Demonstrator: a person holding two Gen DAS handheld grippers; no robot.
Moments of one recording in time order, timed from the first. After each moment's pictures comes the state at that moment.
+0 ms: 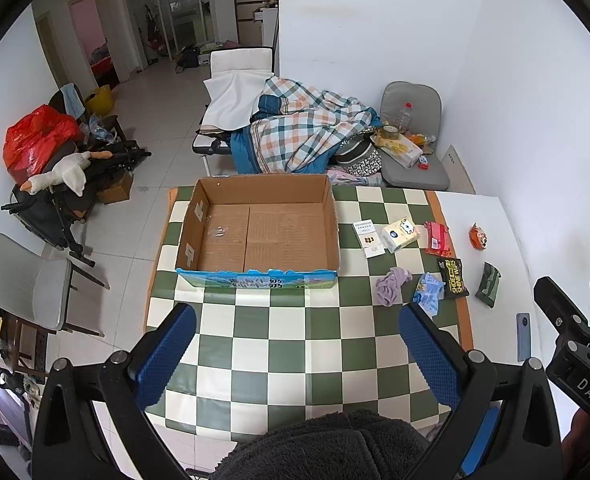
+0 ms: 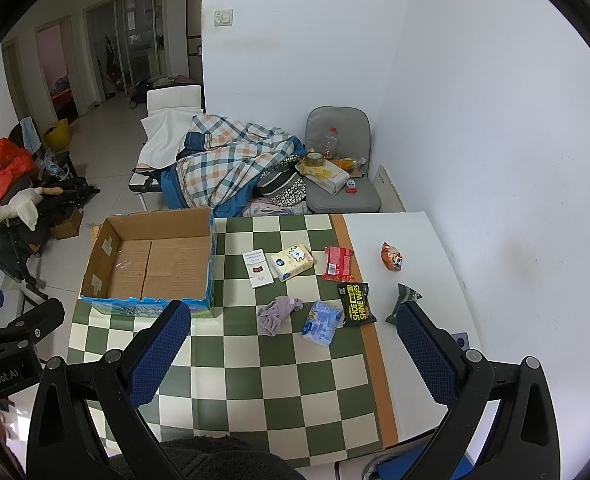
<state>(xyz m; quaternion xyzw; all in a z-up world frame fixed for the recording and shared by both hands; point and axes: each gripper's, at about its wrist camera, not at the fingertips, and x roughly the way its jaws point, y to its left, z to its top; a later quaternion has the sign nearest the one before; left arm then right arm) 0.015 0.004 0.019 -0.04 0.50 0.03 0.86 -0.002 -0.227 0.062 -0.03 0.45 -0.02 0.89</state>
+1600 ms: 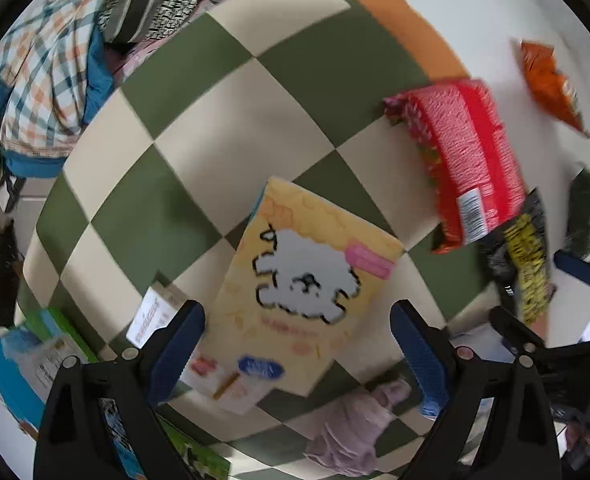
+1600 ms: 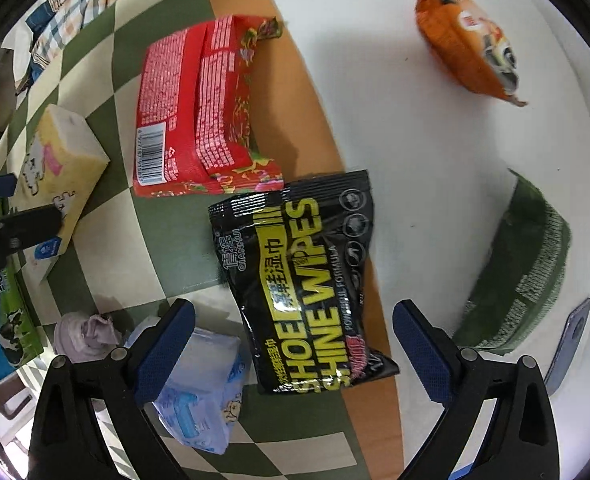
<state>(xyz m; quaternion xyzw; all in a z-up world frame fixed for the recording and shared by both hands) 0.378 -0.272 -0.397 0.22 0.75 -0.19 0.59 0.284 -0.456 -0.446 0.11 0.76 -0.04 0.64</state>
